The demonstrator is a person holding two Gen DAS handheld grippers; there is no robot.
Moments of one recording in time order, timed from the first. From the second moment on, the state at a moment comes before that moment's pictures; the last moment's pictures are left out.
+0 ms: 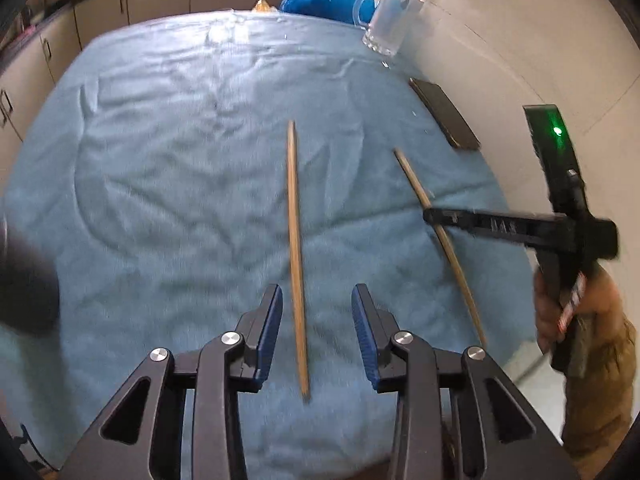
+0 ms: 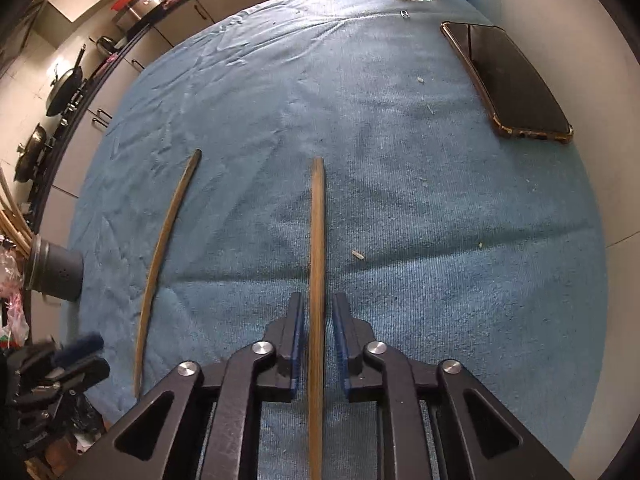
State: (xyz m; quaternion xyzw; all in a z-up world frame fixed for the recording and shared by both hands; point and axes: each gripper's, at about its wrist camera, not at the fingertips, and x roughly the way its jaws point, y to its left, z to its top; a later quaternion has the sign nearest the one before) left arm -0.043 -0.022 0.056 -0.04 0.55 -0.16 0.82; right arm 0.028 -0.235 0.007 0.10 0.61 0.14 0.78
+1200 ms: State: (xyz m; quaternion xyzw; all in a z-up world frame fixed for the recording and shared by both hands) left arm 0.051 -0.045 0.025 0.01 0.56 -0.11 0.82; right arm 0.117 -0.161 0.000 -0.10 0.64 0.12 0.75
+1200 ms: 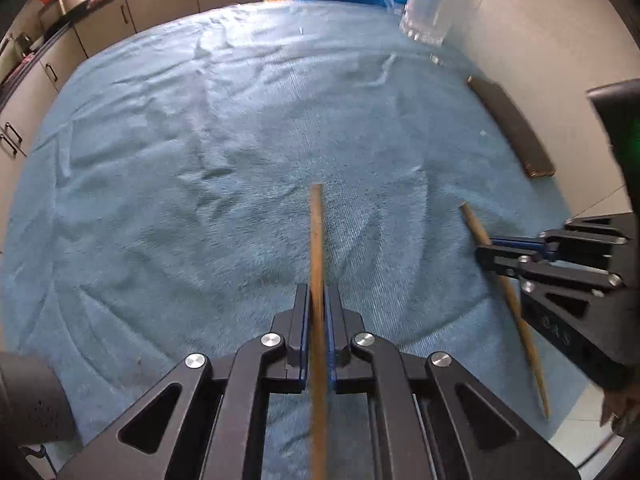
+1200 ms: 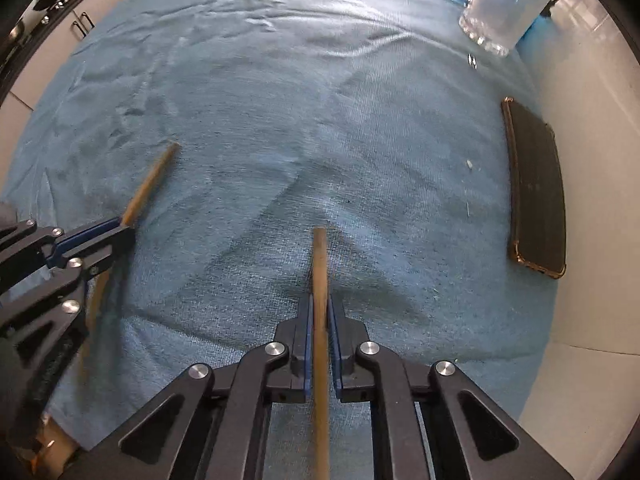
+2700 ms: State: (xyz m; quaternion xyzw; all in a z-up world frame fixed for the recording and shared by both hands) left arm -0.107 0.252 0.227 -0.21 0.11 0.04 0.97; right arm -0.020 0.050 0.232 0.17 0.14 0.34 0.92
